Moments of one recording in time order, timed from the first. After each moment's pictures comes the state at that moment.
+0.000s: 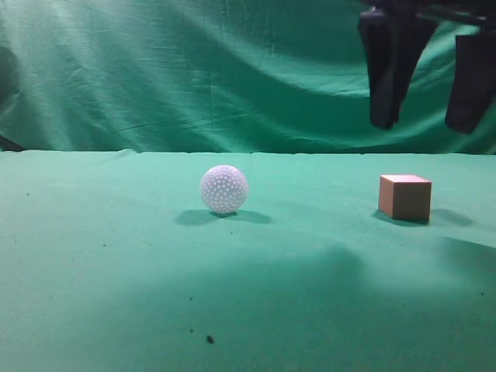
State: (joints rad) left arm 0.05 -0.02 0.02 0.15 0.37 -0.28; right arm 0.49 1.65 -1.08 0.02 0.89 0.14
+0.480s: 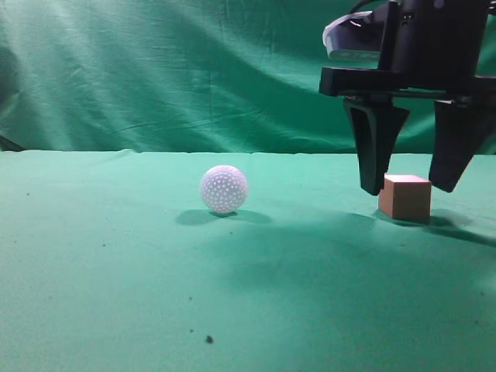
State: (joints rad) left arm 0.05 -0.02 0.02 0.15 0.37 -0.28; right arm 0.49 1.79 -1.09 -0.02 0.78 0.22
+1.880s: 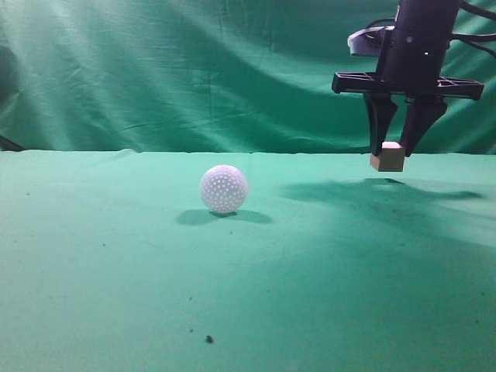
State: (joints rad) left arm 0.05 -0.02 0.02 0.15 0.37 -0.28; right arm 0.26 2.09 -1.61 -0.01 0.83 0.17
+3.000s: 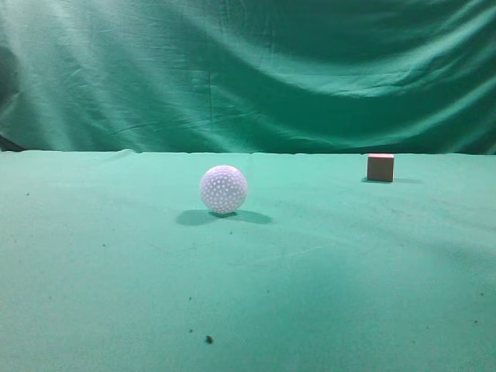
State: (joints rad) left arm 0.05 -0.02 0.02 0.15 0.37 -0.28; right arm 0.26 1.65 -1.65 0.03 1.24 0.14
